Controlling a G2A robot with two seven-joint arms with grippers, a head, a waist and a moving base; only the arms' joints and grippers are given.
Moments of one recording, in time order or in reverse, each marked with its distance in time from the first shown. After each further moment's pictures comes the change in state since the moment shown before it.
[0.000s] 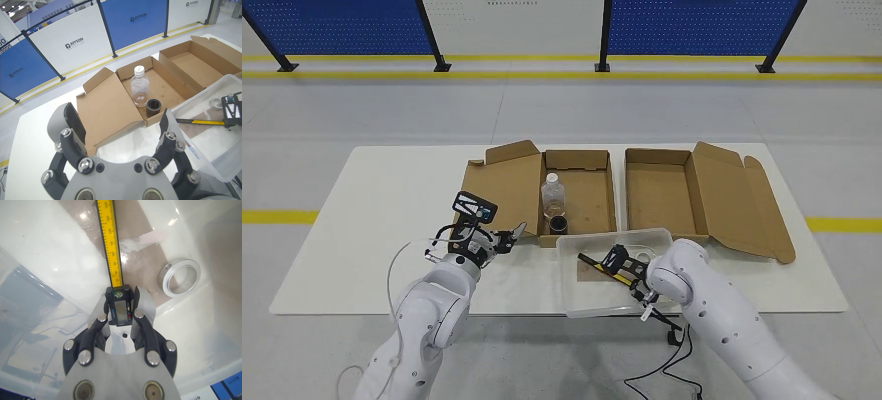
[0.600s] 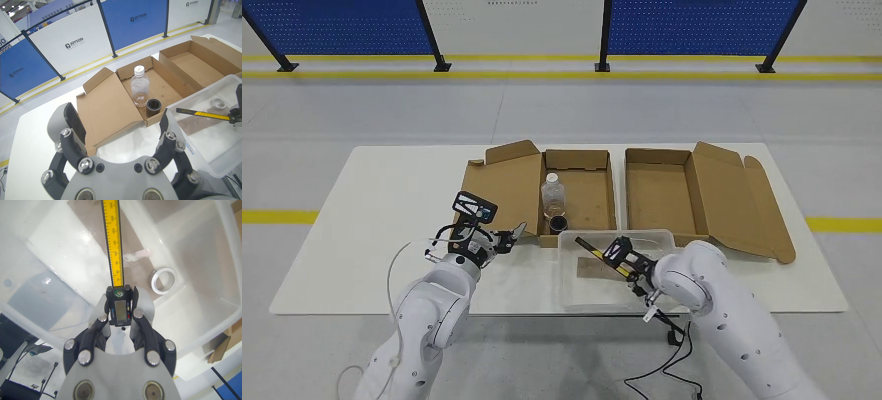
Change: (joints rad) left arm 0.000 0.000 0.000 0.000 0.000 0.000 0.000; right arm -0.112 0.039 0.135 -0.253 0.027 0.041 -0.003
